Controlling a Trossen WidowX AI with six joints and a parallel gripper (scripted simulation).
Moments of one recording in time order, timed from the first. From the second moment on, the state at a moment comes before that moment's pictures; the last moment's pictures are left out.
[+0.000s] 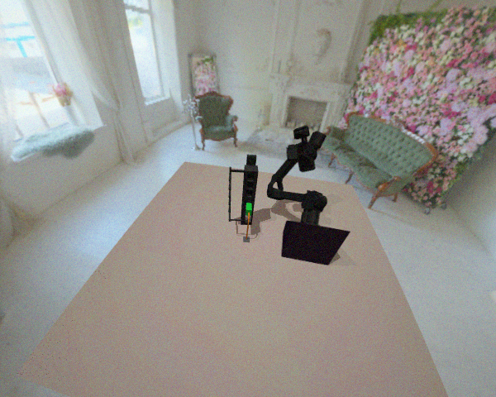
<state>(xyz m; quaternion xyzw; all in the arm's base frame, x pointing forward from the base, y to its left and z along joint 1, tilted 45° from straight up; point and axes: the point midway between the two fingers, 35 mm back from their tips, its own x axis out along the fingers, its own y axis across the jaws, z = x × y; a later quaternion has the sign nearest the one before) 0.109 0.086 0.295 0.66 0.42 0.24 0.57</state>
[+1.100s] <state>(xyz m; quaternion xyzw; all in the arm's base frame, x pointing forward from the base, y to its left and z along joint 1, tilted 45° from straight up) 0.164 0.154 0.213 -0.25 0.32 0.08 0.91</state>
